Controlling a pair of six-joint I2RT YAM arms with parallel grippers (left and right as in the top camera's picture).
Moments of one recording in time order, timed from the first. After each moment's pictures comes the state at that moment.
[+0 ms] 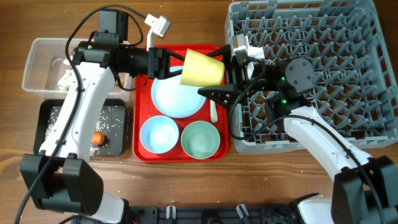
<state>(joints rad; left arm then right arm) -0.13 1.69 1.51 -0.88 1.46 0.05 0.34 1.53 0.89 1.03 -1.21 0.57</state>
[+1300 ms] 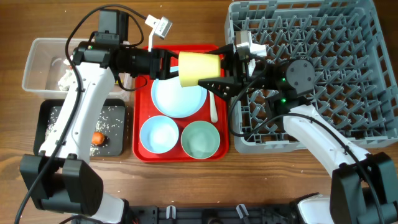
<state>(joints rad) -0.13 1.69 1.51 -0.88 1.37 0.05 0.33 1.55 0.89 1.09 -1.16 0.61</state>
